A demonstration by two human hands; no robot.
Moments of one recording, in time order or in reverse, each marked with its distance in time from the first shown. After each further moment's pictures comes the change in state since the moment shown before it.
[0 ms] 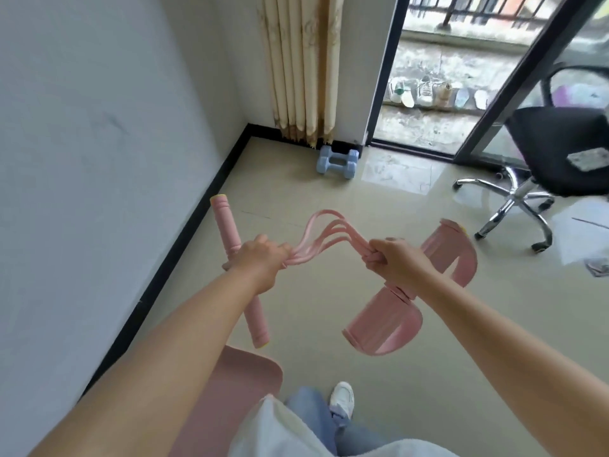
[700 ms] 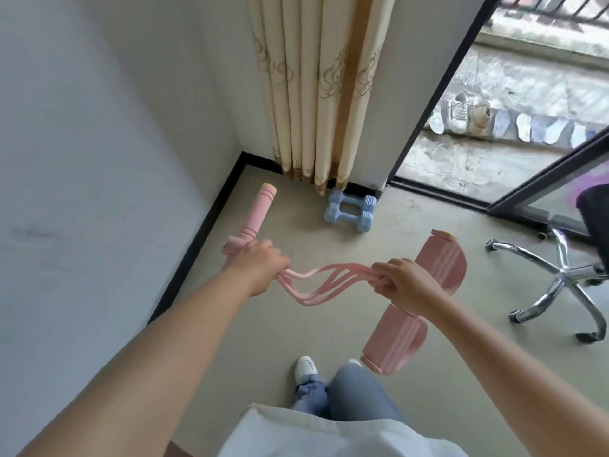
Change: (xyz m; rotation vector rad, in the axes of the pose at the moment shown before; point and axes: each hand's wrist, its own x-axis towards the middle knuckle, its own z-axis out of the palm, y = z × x) left_hand 0.414 -0.147 -0.175 0.186 -0.042 0.257; right_hand 0.434 0.032 -0.124 -0.110 -0.119 -0.094
